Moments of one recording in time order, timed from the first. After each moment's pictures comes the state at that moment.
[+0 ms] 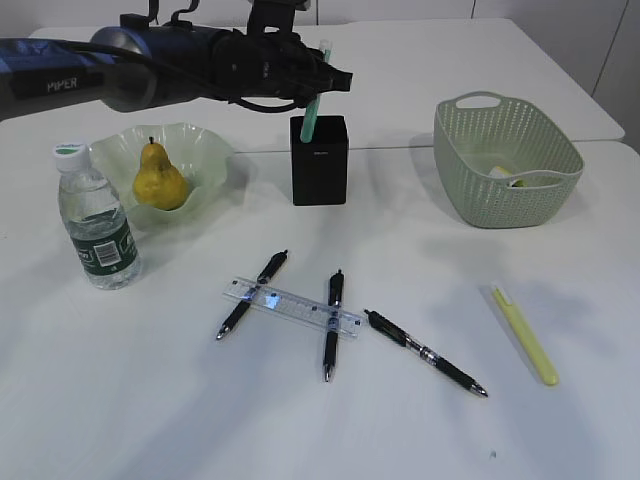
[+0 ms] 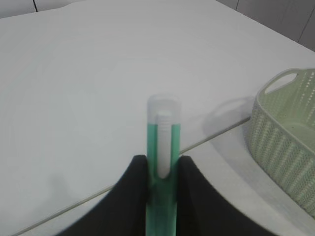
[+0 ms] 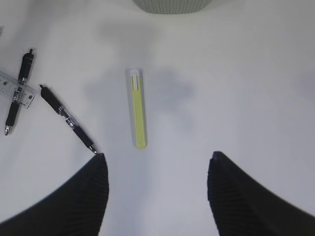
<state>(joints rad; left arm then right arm) -0.47 2.37 -2.02 -0.05 0.09 -0.02 -0.02 1.16 -1.19 0.07 1.17 -0.06</state>
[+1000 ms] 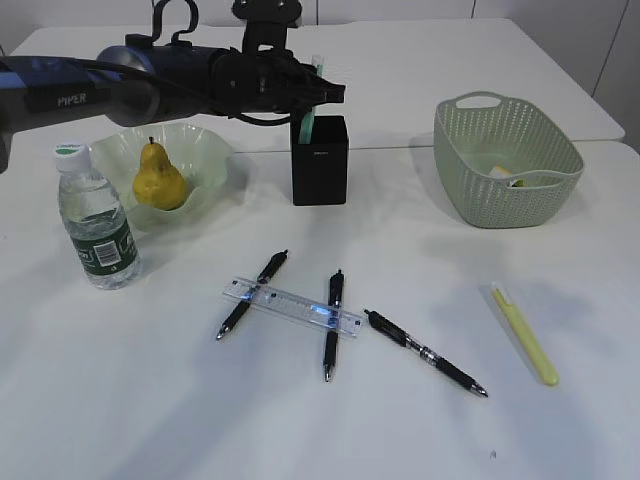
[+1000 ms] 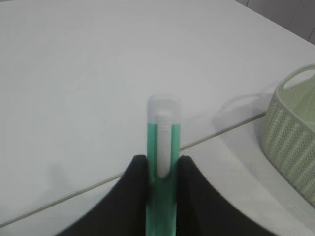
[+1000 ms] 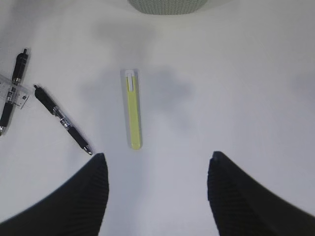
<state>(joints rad) -0.45 2.41 -2.02 -0.10 0.06 -0.02 -0.02 1.16 -1.19 0.06 1.17 -0.06</state>
